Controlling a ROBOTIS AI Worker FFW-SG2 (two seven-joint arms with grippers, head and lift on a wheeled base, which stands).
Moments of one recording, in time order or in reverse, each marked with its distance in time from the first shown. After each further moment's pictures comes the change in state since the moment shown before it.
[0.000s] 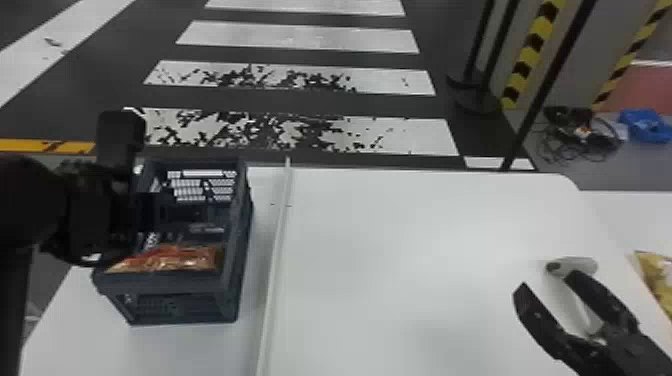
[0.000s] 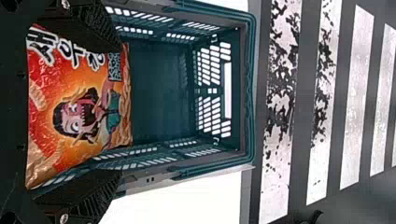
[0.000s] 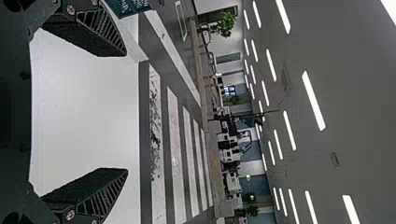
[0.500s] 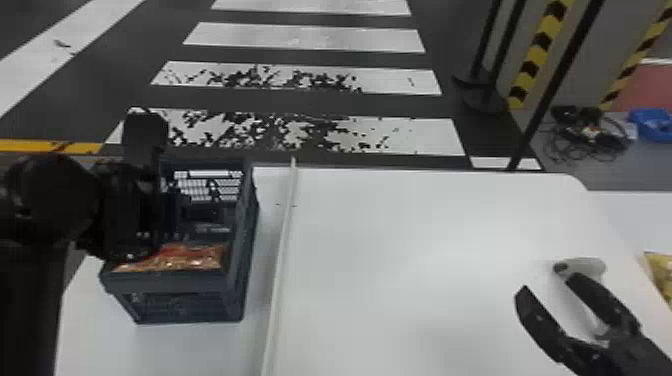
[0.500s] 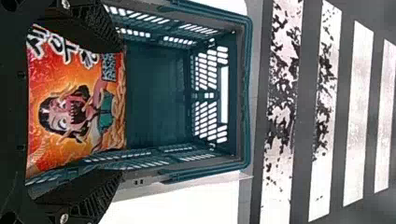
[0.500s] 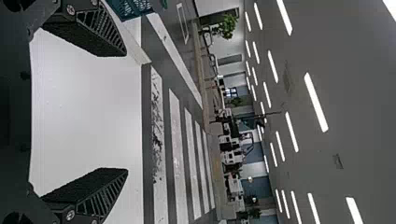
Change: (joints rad) left arm -0.013 -0.050 -0.016 0.033 0.010 0.000 0.106; right arm -0.005 0.000 0.015 0.011 0.006 -0.005 0.000
